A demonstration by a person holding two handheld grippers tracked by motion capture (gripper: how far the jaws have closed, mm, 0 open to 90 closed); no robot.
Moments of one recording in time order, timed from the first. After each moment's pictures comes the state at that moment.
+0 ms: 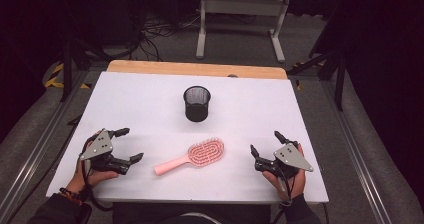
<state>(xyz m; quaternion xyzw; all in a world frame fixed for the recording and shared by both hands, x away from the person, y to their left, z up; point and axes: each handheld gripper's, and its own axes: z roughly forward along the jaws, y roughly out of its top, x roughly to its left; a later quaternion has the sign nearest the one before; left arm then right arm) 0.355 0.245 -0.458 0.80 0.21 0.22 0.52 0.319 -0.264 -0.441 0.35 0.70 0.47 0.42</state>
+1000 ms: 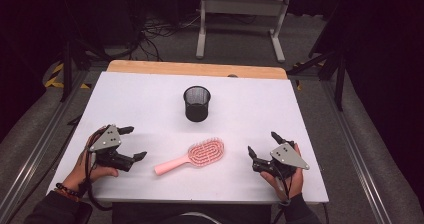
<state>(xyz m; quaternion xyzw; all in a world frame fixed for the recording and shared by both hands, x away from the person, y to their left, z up) 0.367 0.231 -0.440 0.84 0.21 0.19 0.46 0.323 -0.260 -0.445 0.34 0.71 0.46 0.40</state>
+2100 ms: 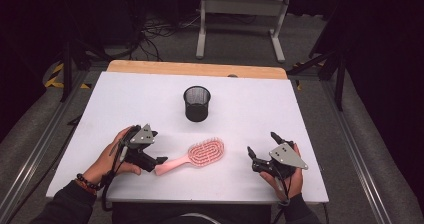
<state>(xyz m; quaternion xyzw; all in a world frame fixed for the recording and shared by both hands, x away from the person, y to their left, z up) 0.382 0.163 -0.438 0.91 0.18 0.13 0.36 0.323 -0.259 -0.446 0.34 0.72 0.45 0.41</state>
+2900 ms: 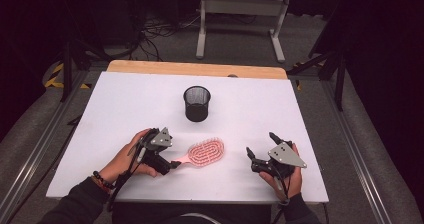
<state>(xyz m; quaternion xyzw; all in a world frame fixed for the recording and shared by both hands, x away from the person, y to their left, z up) 0.385 0.122 -0.444 0.92 0.16 0.10 0.33 0.326 -0.258 -0.448 0.34 0.72 0.45 0.40</state>
